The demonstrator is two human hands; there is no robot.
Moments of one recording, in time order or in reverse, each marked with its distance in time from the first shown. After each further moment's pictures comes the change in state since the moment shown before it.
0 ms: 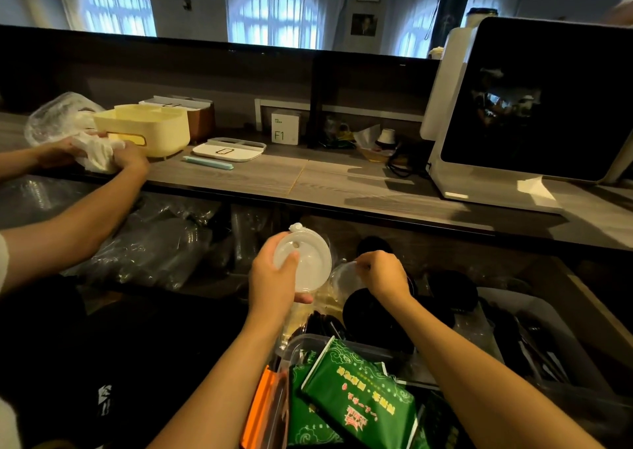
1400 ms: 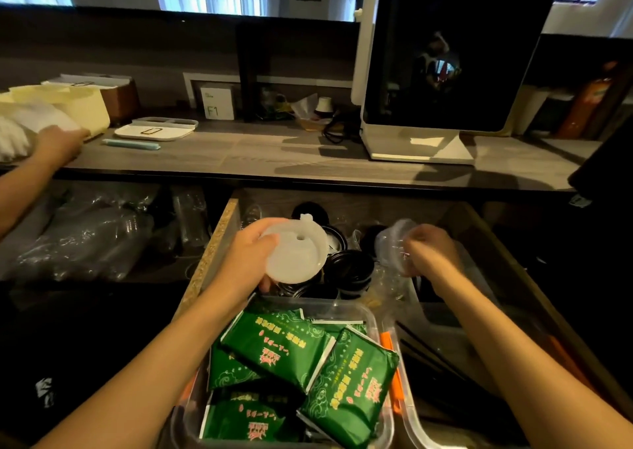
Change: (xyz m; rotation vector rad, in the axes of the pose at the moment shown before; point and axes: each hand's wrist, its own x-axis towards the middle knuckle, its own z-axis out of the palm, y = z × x) left_hand -0.057 0.033 0.045 0.153 -0.429 -0.043; right_hand -0.117 0.089 -0.143 0.705 0.127 0.614
